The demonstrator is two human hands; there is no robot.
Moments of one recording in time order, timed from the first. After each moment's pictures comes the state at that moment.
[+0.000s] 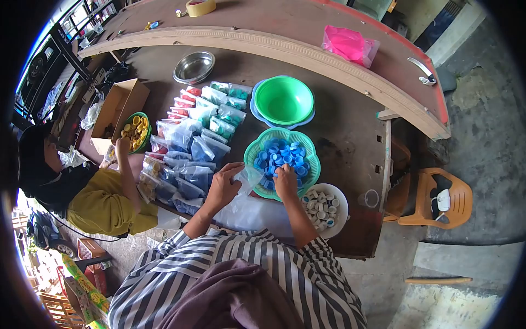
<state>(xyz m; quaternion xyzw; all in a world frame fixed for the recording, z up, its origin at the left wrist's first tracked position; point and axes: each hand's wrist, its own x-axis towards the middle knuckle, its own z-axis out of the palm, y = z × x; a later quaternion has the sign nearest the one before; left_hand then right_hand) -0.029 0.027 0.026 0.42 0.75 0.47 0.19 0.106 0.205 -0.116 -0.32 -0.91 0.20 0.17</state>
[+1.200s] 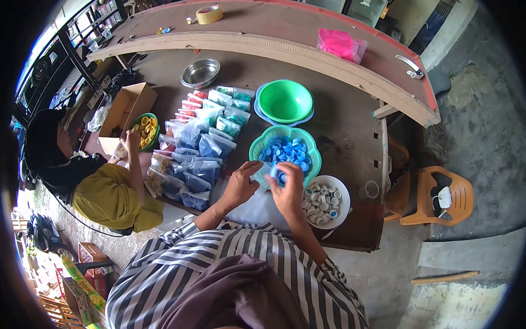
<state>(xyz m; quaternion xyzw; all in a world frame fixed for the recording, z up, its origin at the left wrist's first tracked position) 0.008 0.022 0.022 0.49 0.71 0.47 0.17 0.139 0.123 0.034 -0.17 -0.81 0.28 0.49</state>
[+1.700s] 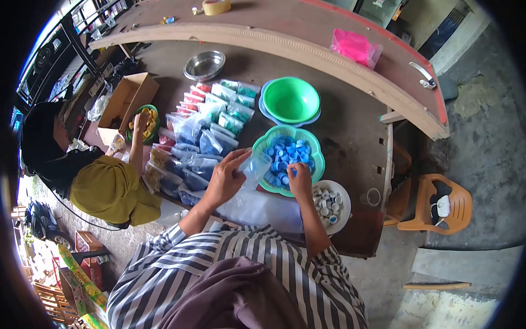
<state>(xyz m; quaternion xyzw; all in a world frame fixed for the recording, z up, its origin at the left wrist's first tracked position) -0.024 0.009 0.066 0.51 0.69 0.51 0.09 0.135 0.210 -0.081 -0.29 -0.86 0.31 0.29</state>
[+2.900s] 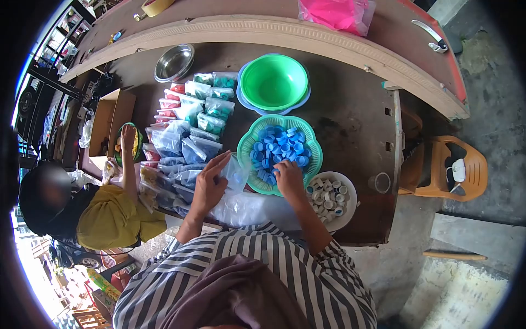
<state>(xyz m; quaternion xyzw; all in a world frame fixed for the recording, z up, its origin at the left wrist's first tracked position) -0.048 0.043 0.054 0.44 0.75 0.44 0.22 0.129 0.206 -0.094 -0.29 -0.90 0.27 0.18</state>
